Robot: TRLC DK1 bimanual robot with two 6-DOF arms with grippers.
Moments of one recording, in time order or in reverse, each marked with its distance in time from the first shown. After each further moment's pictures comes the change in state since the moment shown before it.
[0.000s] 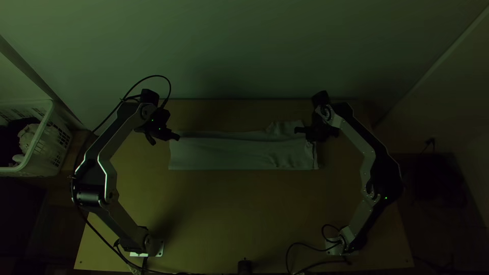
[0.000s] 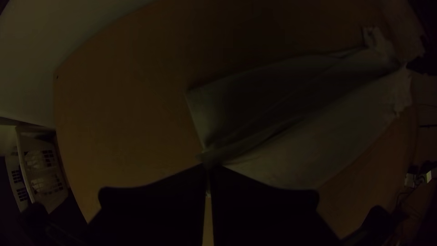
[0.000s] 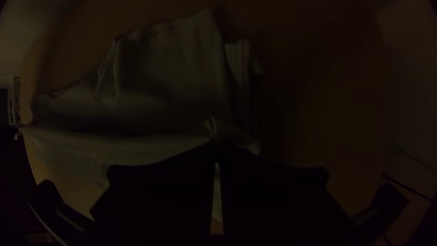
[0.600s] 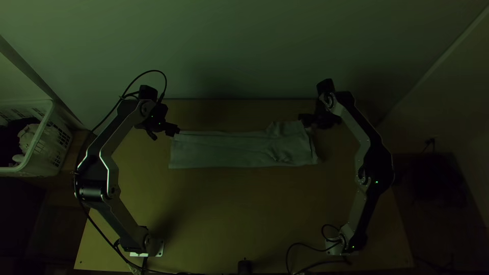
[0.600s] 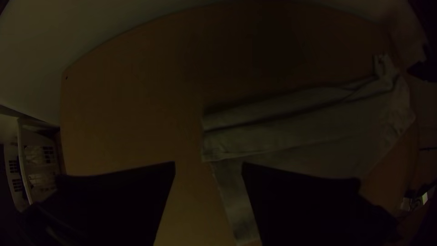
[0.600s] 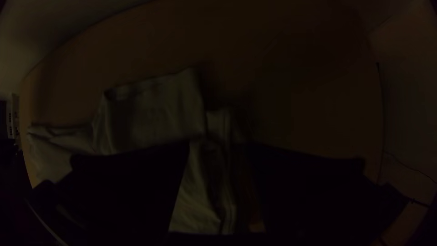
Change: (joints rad) left arm 0.017 0.044 0.051 0.066 0.000 -0.075; right arm -0.063 0.158 0.248 0.000 0.021 -0.052
